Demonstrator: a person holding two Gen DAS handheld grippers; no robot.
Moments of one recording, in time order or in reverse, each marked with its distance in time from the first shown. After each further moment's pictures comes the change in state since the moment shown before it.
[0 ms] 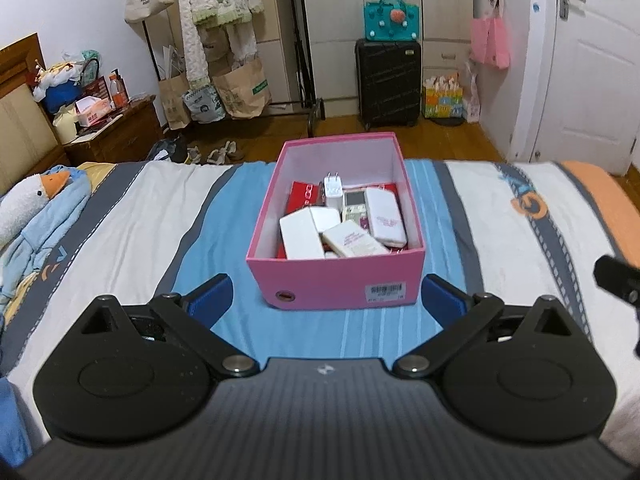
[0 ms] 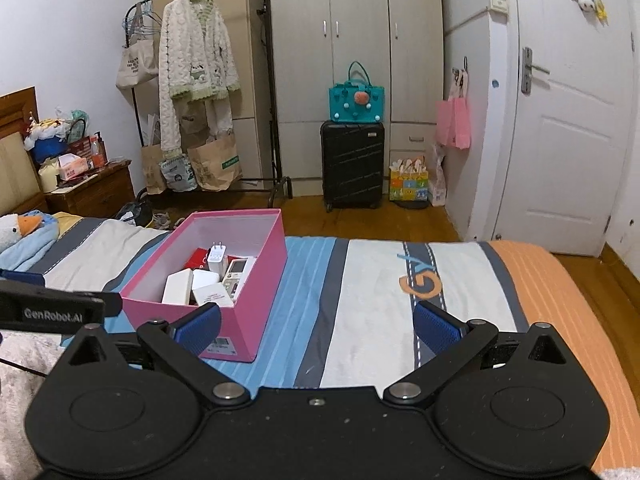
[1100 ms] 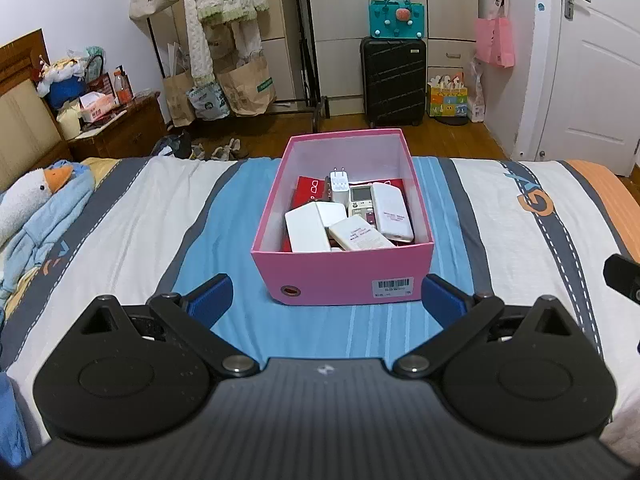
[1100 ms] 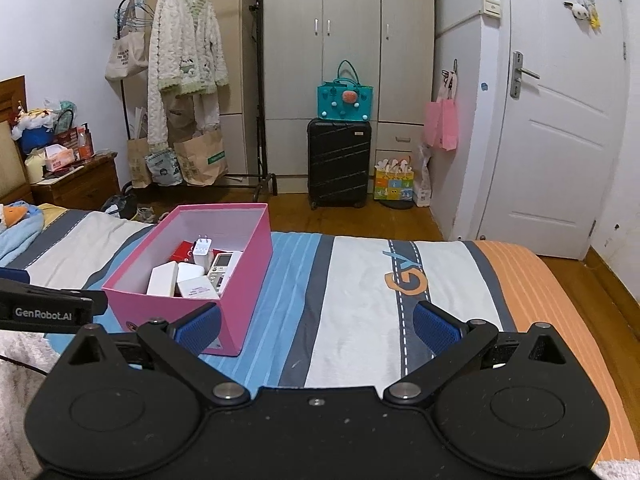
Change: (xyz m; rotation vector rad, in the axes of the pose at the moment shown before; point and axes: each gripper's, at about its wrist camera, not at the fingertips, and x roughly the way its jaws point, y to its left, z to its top) left arm 0.005 0.007 -0.009 -0.019 -0.008 0.002; right arm -0.001 0.009 -0.008 -0.024 0.000 -0.067
